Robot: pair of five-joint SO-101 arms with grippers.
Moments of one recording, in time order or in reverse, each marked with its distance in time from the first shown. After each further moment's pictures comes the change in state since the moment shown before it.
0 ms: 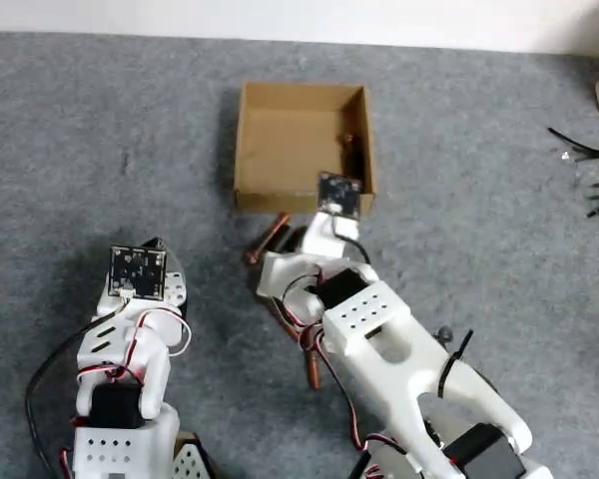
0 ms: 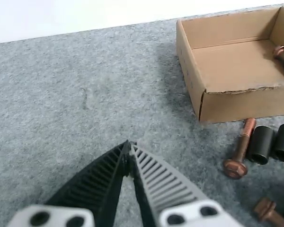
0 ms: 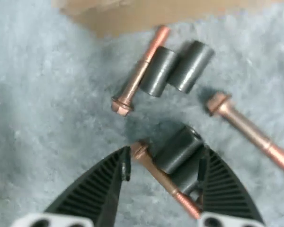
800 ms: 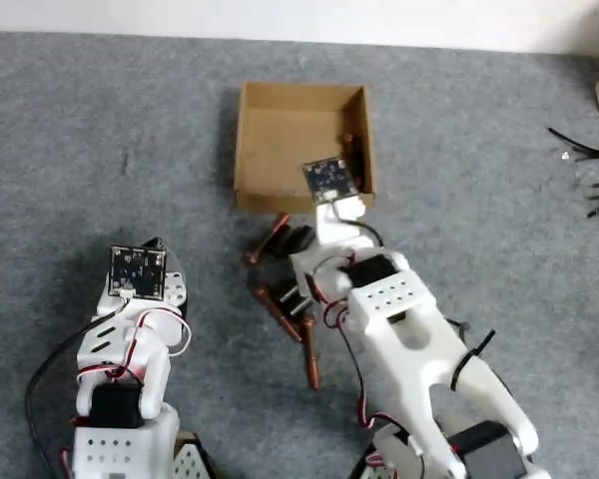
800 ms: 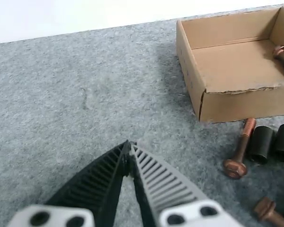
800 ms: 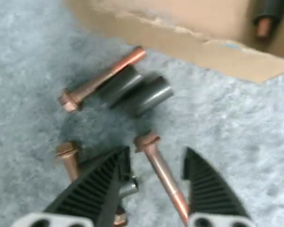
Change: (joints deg) left arm 0.0 0.0 0.0 0.0 0.0; right arm 11.2 0.7 -0.2 0.0 40.5
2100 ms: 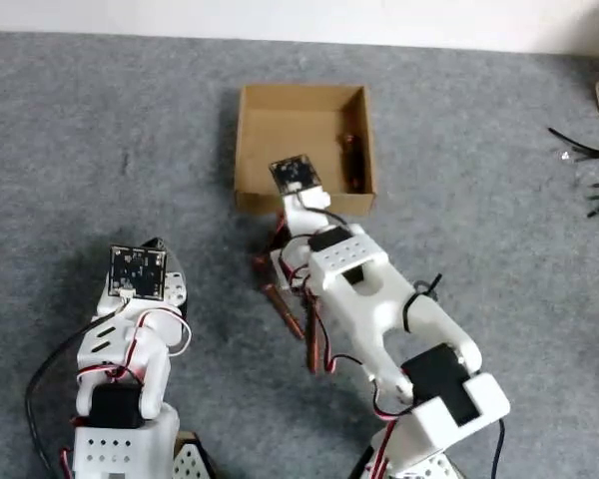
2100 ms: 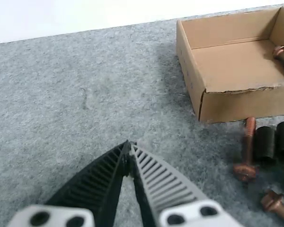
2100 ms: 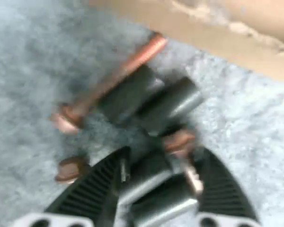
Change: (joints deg) left arm 0.0 0.0 0.0 0.0 0.0; right arm -4.5 26.2 -15.7 1.3 0.0
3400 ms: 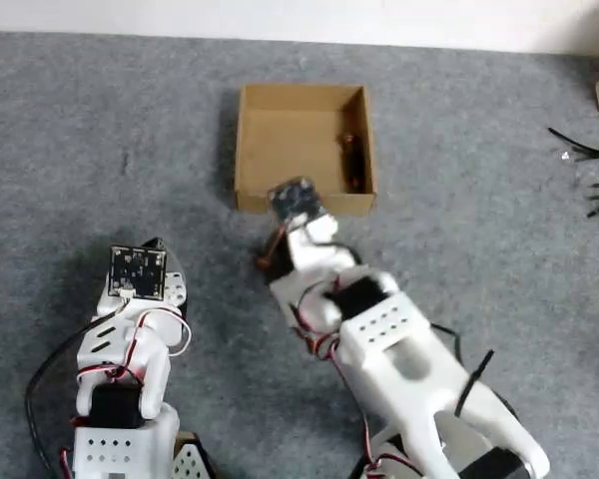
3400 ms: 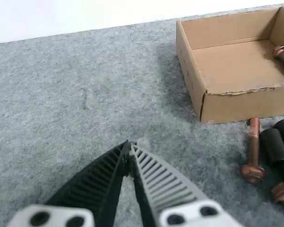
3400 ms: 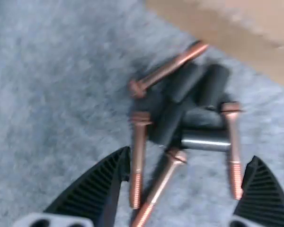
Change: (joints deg) left arm 0.0 0.0 0.0 0.0 0.0; right arm -4.5 -34.5 21.3 1.4 4.8
